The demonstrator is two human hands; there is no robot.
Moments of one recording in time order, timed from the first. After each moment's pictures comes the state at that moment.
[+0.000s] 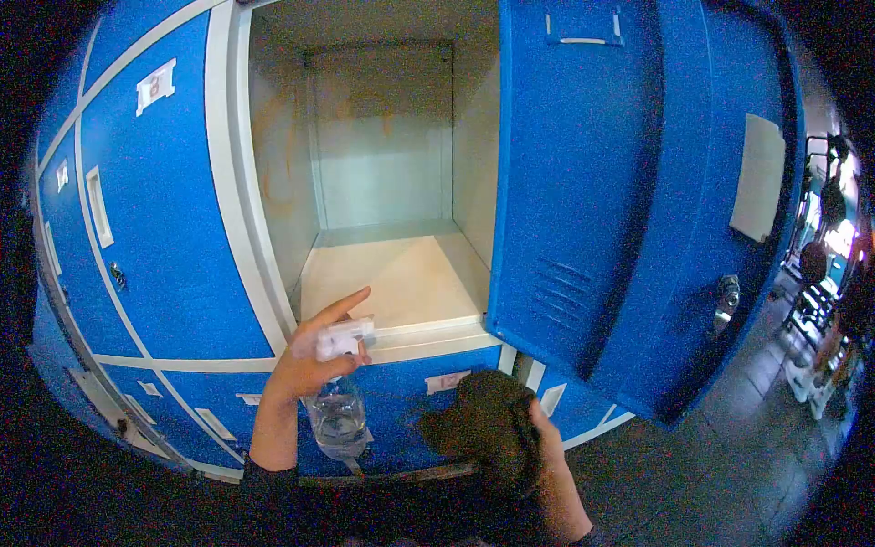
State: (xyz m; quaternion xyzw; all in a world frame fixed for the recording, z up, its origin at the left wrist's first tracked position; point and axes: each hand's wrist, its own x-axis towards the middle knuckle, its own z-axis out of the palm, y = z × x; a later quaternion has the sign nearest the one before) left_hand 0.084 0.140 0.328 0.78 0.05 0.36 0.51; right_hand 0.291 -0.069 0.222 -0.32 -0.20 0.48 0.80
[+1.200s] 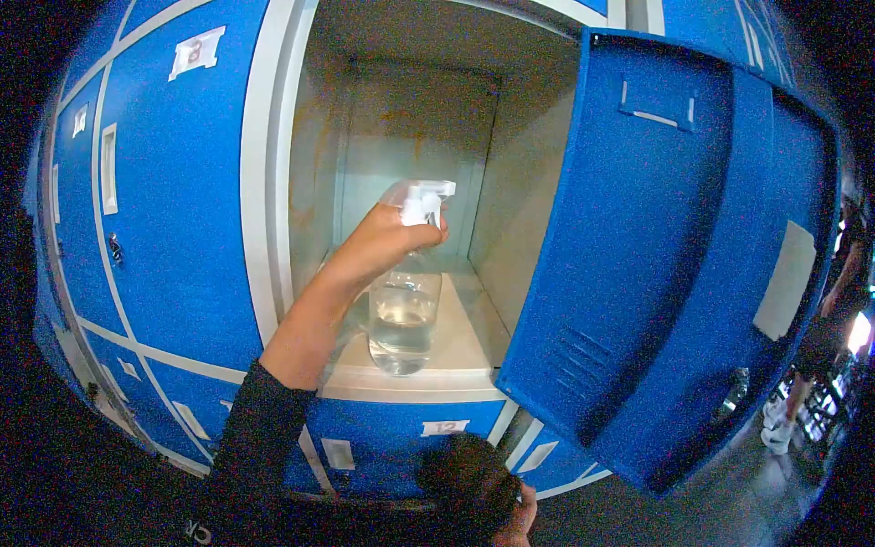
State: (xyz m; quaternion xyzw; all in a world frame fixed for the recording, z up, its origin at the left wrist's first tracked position) left_hand 0.183 0.205 0.441 0.77 0.03 0.47 0.43; right_hand 0.315 -0.061 0.112 -0.26 -0.12 0.44 0.85
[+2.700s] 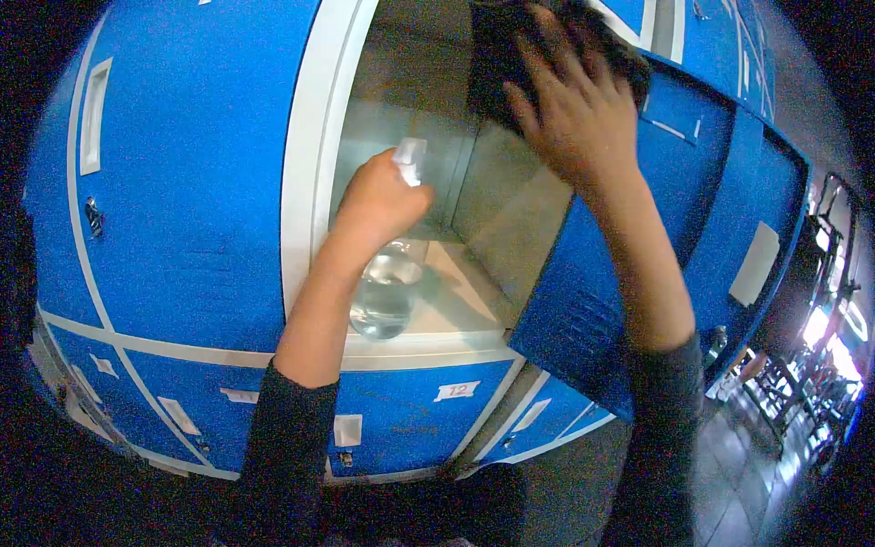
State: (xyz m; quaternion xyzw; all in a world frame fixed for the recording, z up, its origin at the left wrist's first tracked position) left_hand 0.142 0.202 0.445 0.78 0.24 0.53 0.24; right_hand 0.259 0.066 0.553 0.42 0.44 0.80 -0.05
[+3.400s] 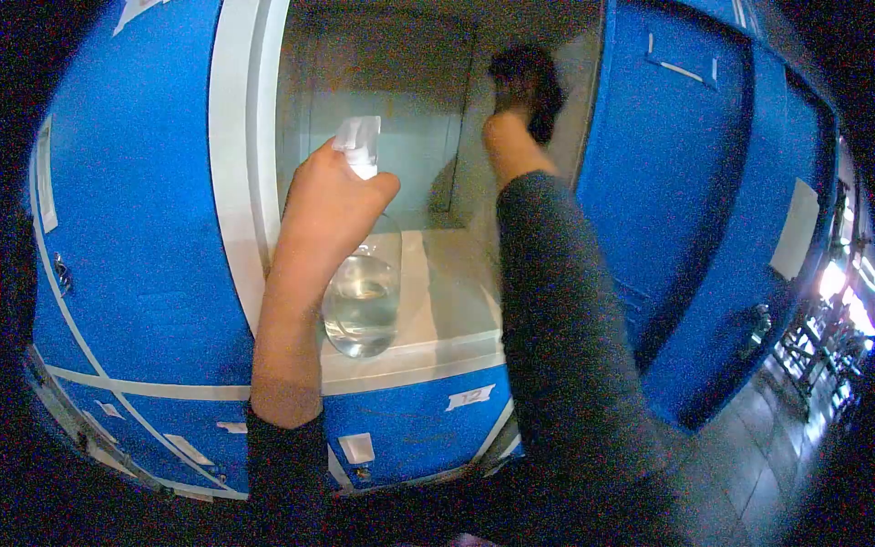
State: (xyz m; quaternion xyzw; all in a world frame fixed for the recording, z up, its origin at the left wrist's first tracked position) left_hand 0.135 0.198 0.442 0.77 0.26 0.55 0.20; right_hand 0.442 0.261 0.532 0.80 0.18 0.53 0.22
